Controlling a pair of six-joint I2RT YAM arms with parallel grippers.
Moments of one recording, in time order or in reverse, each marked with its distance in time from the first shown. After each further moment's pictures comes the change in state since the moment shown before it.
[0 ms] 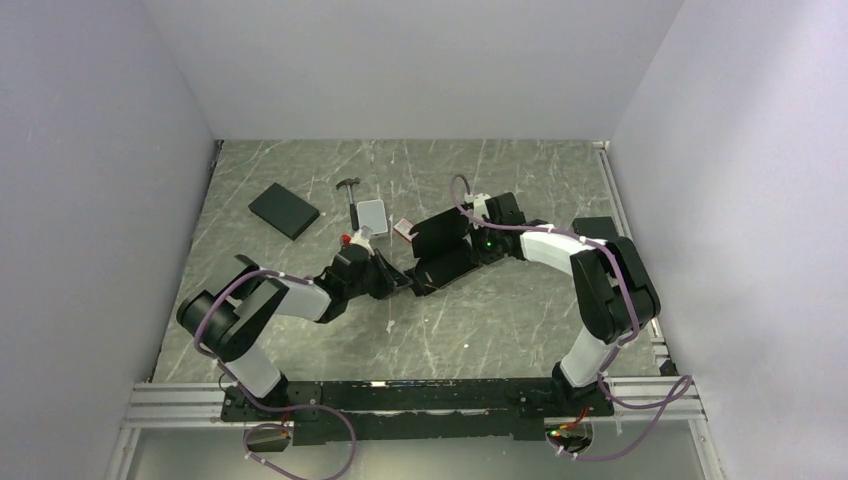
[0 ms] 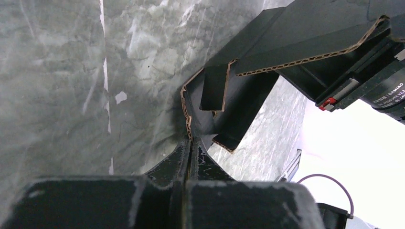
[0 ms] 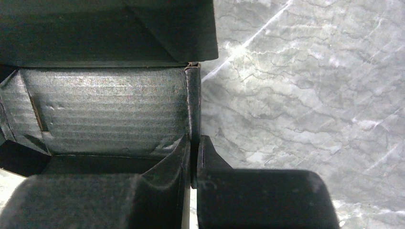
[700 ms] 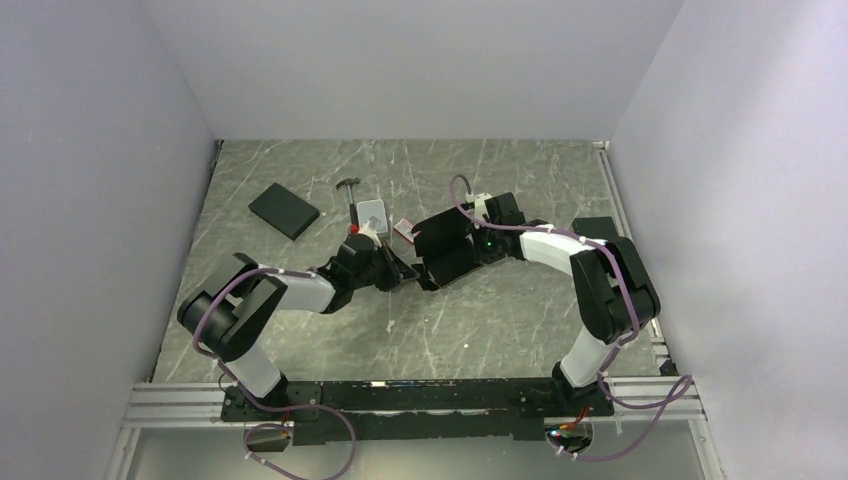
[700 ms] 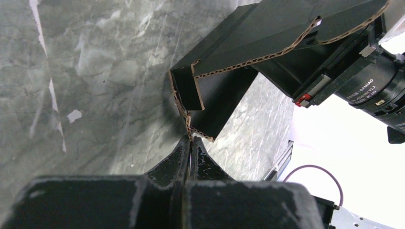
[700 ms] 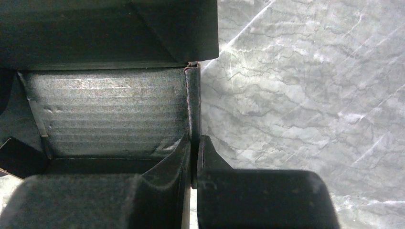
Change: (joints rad) left arm 0.000 0.015 0.088 -0.058 0.056 0.010; right arm 0.001 0.000 0.000 0.000 0.040 0.007
